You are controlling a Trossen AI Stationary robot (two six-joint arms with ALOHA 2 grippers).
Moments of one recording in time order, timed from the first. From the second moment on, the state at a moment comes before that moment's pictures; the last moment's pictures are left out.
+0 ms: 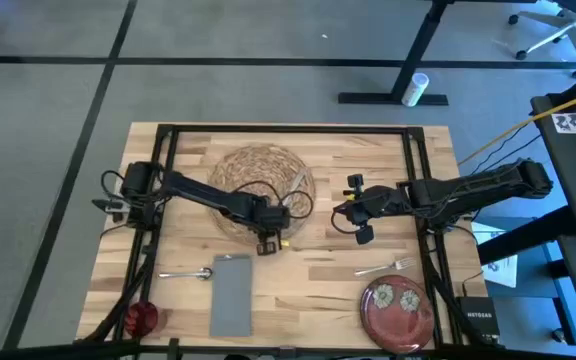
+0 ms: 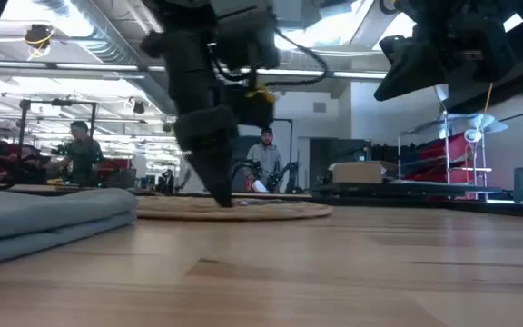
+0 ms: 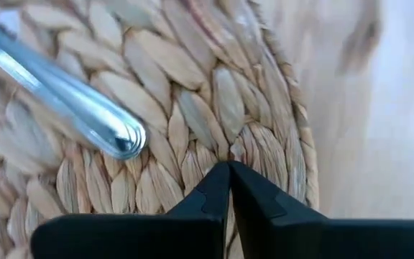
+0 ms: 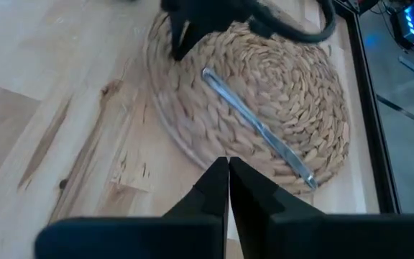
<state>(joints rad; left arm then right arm) -0.09 1.97 1.25 -0.49 -0.09 -0.16 0.13 1.07 0.69 -0.33 0.22 -0.35</state>
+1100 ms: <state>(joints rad) -0.01 2.05 1.47 -0.69 -0.18 -0.02 0.13 1.07 0.69 -0.37 0.21 -0.34</state>
